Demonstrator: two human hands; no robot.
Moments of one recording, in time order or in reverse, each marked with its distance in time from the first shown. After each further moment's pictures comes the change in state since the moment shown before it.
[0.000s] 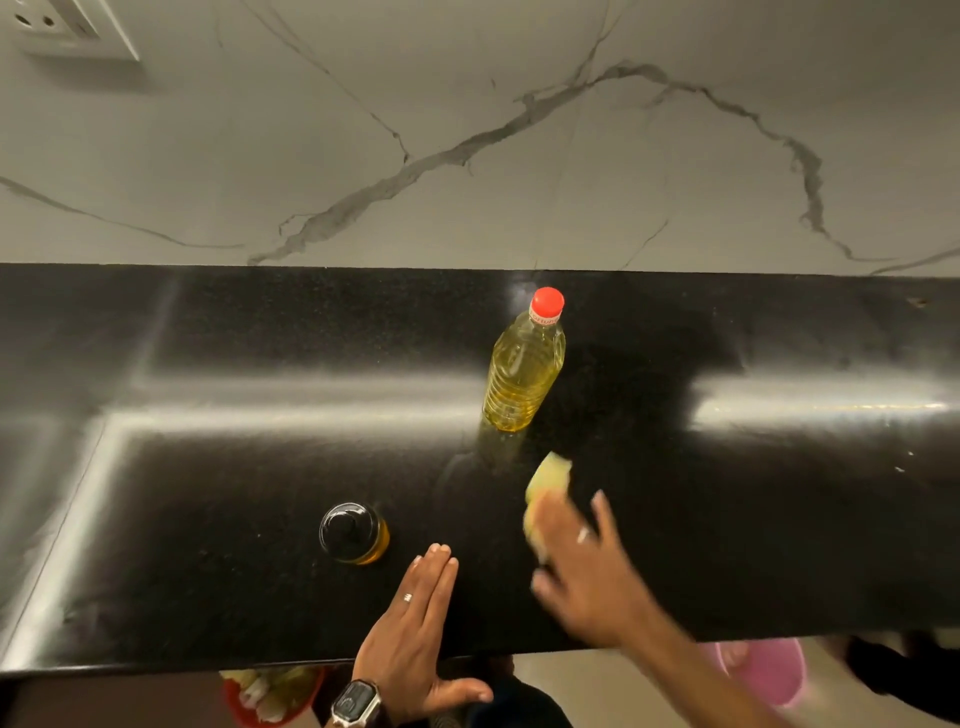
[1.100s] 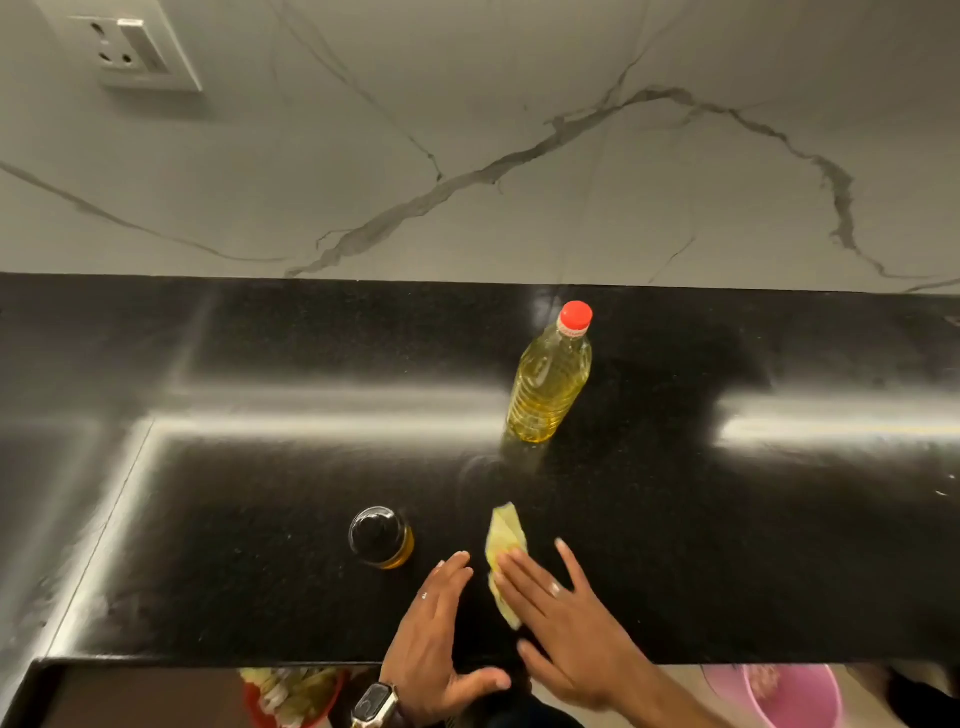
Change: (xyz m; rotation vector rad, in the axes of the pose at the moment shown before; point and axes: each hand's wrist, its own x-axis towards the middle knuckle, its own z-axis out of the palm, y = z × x) left_hand -0.003 -0.002 0.014 -0.354 0.245 -0.053; right_hand -0.016 -0.047 0.013 -0.019 0.072 -0.330
